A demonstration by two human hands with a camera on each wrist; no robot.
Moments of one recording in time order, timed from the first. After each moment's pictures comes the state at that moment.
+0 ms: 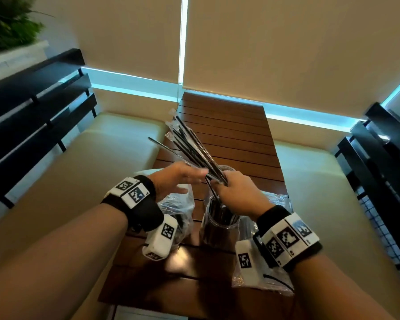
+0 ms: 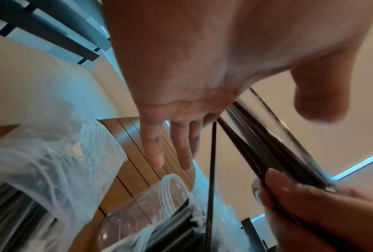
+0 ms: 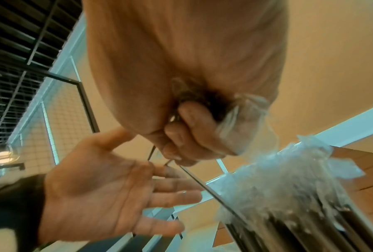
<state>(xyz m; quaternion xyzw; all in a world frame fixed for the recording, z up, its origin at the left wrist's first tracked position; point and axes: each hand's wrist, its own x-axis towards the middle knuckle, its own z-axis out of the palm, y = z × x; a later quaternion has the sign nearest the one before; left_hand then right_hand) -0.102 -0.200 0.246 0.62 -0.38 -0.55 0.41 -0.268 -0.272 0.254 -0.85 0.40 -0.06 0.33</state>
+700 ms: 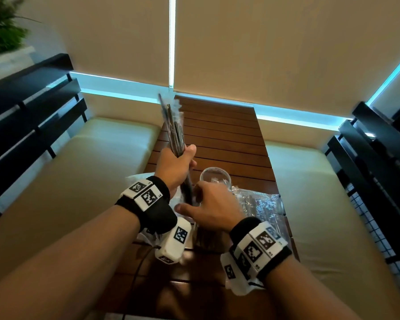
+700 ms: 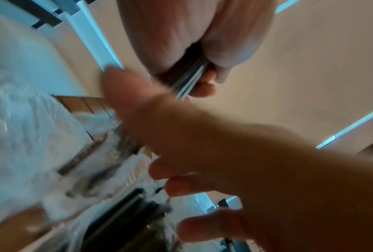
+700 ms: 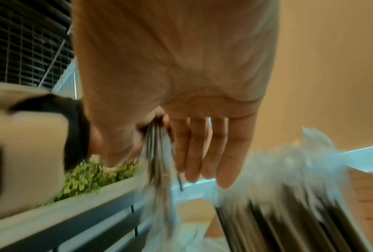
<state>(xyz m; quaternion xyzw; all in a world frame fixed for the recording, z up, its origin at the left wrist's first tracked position) -0.128 -0.239 0.245 0.64 -0.27 -0.32 0.65 -0.259 -0.253 0.228 -0.90 0.36 -0.07 0.22</state>
